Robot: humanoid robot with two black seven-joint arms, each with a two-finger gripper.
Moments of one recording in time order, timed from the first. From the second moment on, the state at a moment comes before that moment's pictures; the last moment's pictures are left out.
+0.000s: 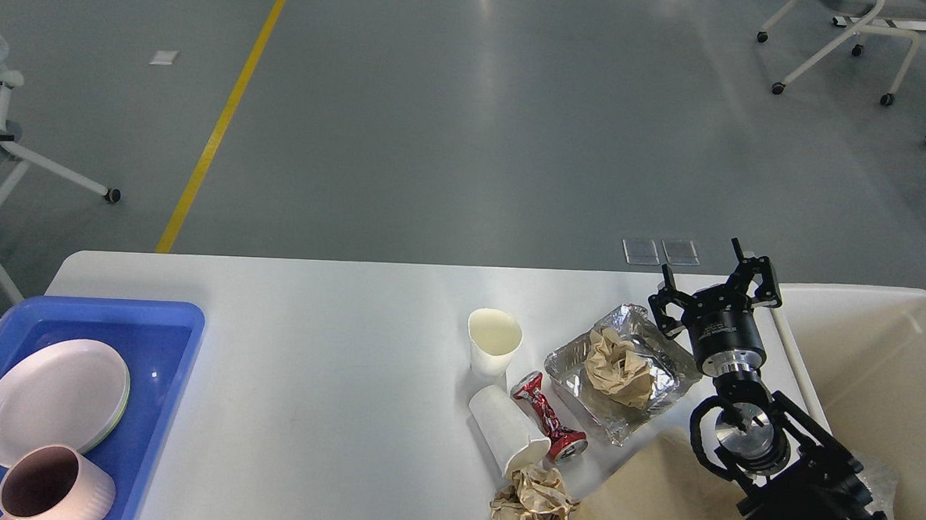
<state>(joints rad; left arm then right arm) -1.26 0.93 0.37 -0.52 -0.22 -0.62 0.04 0.43 -0.12 1.06 0.67 -0.11 0.31 0.44</state>
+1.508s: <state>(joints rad) -0.15 0.31 -1.44 -1.03 0.20 -0.40 -0.22 0.43 -0.12 1.06 0.67 -0.11 0.31 0.44</state>
